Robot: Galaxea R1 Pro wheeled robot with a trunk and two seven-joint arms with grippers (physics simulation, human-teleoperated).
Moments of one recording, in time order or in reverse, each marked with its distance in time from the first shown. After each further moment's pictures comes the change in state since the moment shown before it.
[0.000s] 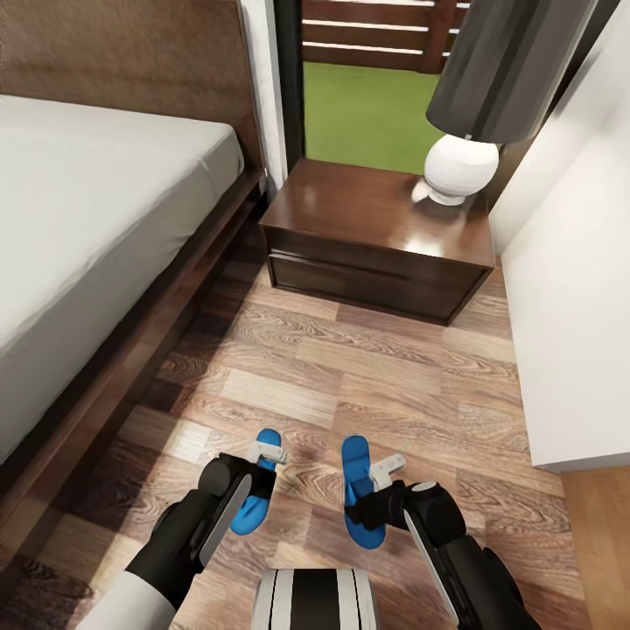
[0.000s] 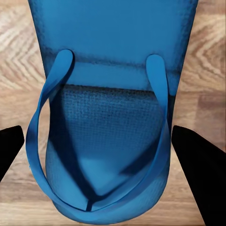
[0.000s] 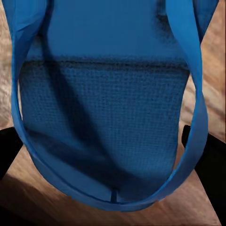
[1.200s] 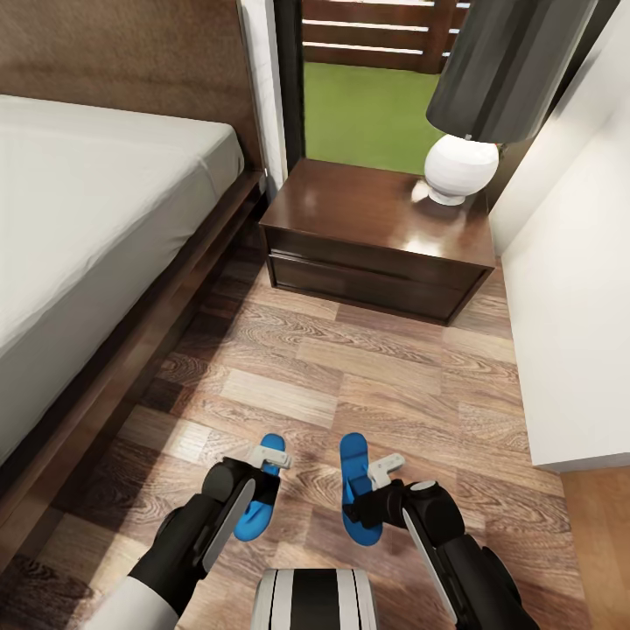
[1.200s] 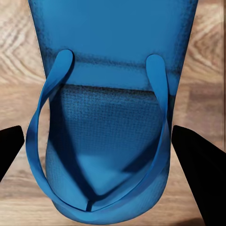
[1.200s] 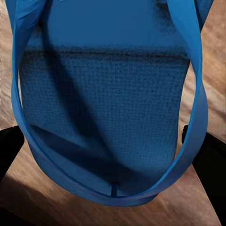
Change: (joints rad) left arm 0.012 -0.012 -0.009 0.002 0.001 0.005 -0.003; right arm -0.002 0.010 -0.005 0.002 -0.012 -0.005 -0.008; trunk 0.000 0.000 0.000
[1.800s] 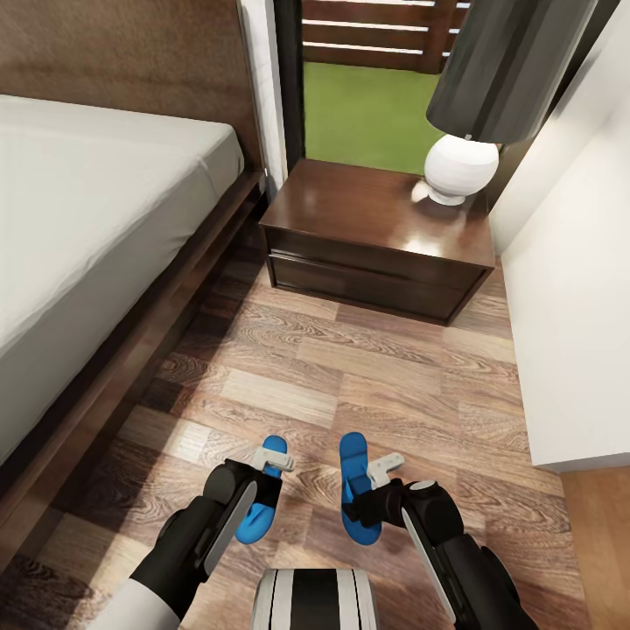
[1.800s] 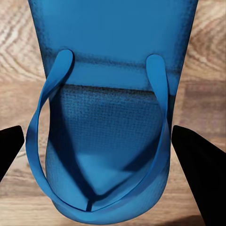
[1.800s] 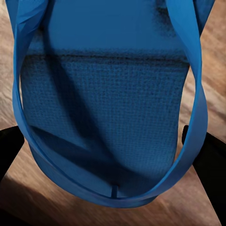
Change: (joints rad) left arm 0.006 -0.006 -0.004 0.001 -0.002 0.000 -0.002; right arm -0.001 0.005 -0.002 0.001 -0.002 -0.004 -0.004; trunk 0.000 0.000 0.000
